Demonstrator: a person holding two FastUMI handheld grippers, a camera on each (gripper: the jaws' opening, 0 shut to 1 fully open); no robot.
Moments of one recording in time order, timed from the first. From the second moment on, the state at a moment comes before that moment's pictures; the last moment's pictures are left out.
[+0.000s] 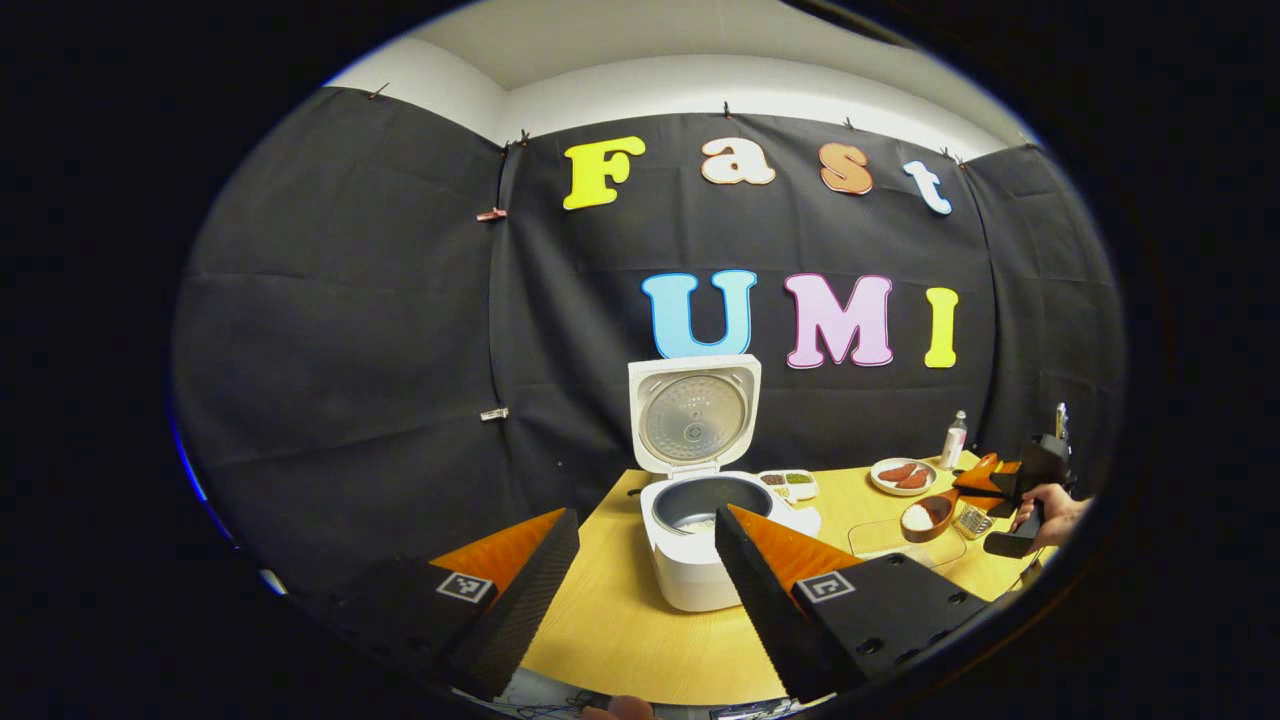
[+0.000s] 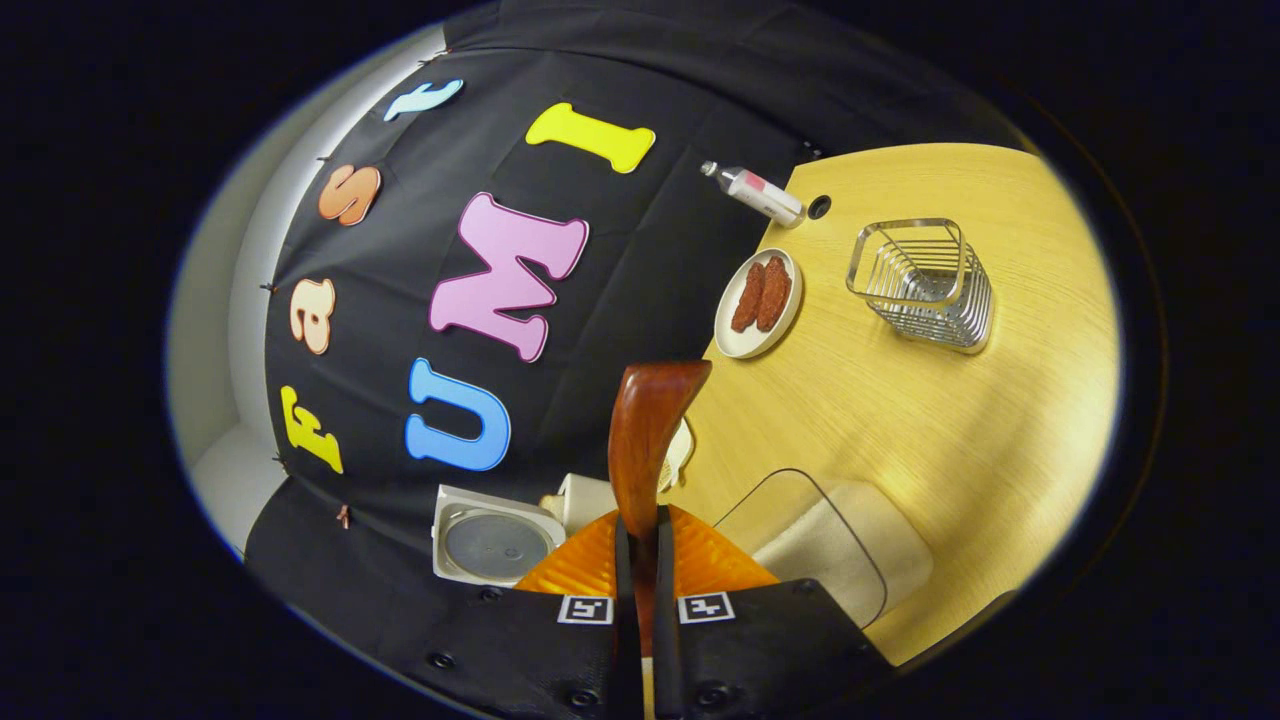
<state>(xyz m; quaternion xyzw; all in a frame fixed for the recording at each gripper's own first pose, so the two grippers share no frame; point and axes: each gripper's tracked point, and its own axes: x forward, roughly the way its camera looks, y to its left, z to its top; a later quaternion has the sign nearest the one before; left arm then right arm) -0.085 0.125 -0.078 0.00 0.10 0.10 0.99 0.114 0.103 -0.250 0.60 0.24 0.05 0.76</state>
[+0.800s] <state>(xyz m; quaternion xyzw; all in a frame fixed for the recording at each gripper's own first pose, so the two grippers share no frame) -0.066 0.143 -0.105 -0.05 0.11 0.10 0.99 0.170 0.265 -0.125 0.63 0.23 0.14 0.73</state>
